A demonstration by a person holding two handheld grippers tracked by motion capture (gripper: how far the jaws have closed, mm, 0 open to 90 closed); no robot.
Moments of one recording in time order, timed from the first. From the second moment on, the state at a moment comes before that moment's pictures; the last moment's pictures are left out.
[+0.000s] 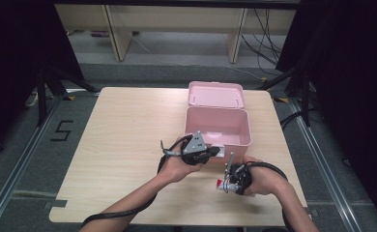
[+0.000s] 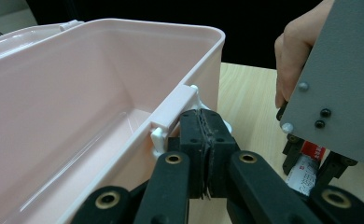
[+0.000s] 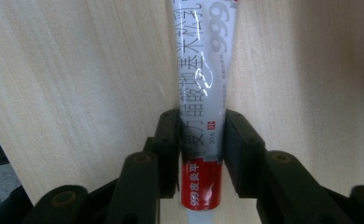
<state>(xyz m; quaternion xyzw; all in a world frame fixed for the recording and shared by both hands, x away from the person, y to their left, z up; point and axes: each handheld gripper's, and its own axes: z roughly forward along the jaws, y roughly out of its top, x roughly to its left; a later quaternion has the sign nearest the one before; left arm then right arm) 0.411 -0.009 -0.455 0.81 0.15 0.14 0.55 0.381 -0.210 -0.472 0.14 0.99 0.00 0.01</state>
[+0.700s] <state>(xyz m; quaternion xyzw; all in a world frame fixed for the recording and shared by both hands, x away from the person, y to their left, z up) 0.408 -0.008 -0.448 0.80 0.15 0.15 0.56 0.380 -0.214 -0.464 0.16 0.99 0.03 0.01</state>
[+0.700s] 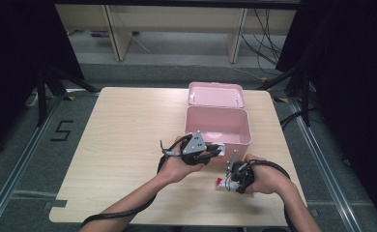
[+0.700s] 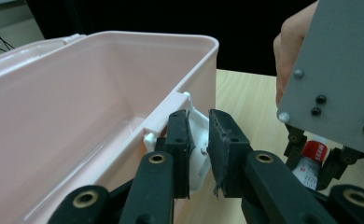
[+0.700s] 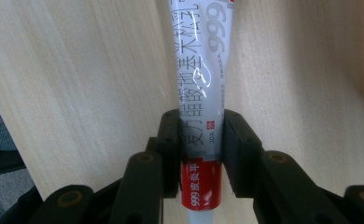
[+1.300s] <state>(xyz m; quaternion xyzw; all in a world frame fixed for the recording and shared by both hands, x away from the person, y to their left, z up) 0.395 0.002 -0.436 0.80 0.13 0.15 0.56 0.377 -0.215 -0.450 0.15 0.99 0.03 0.01</state>
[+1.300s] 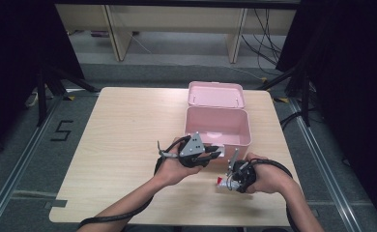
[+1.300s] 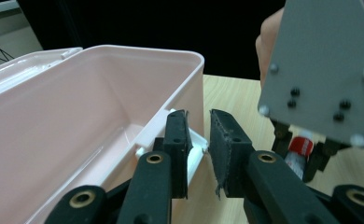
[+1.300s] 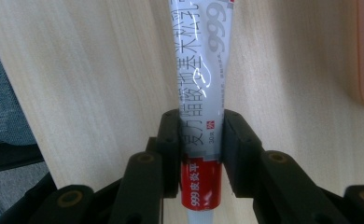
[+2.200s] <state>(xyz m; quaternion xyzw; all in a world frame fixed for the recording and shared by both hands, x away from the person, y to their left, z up) 0.382 0.065 -0.428 0.81 0.15 0.17 0.54 0.383 -0.216 -0.413 0.15 0.99 0.04 0.01</state>
